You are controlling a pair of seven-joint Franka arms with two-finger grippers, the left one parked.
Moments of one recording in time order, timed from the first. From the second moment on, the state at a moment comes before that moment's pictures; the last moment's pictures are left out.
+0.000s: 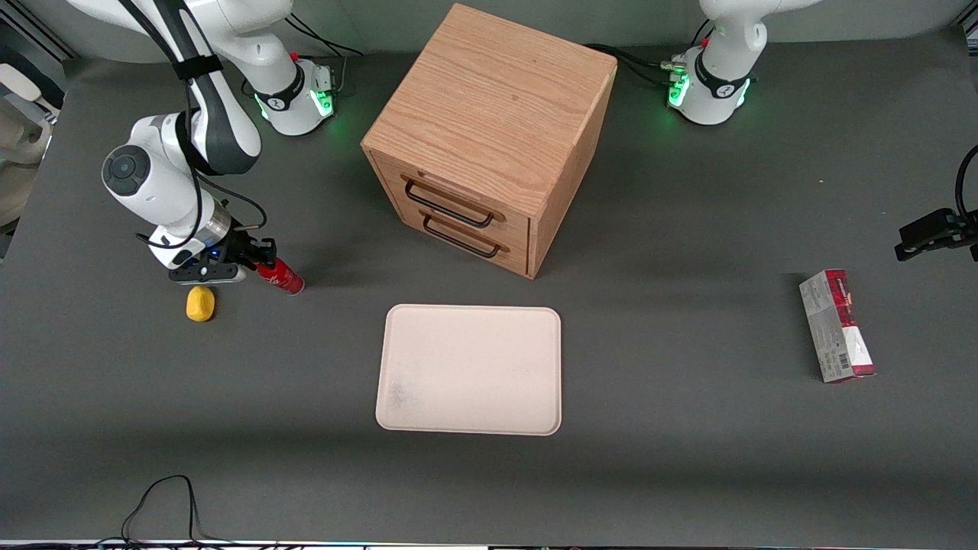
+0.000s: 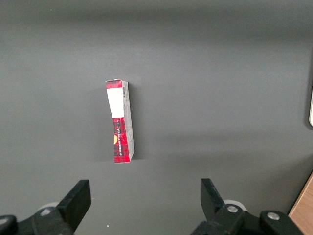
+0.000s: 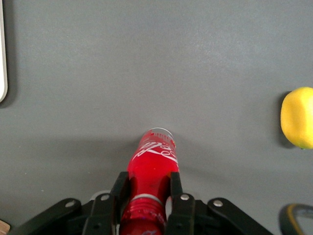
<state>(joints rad) 0.28 -0.01 -0.20 -2.44 0.04 2.45 0.05</state>
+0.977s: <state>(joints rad) 0.28 0.41 -0.04 -1.10 0.04 1.51 0.04</state>
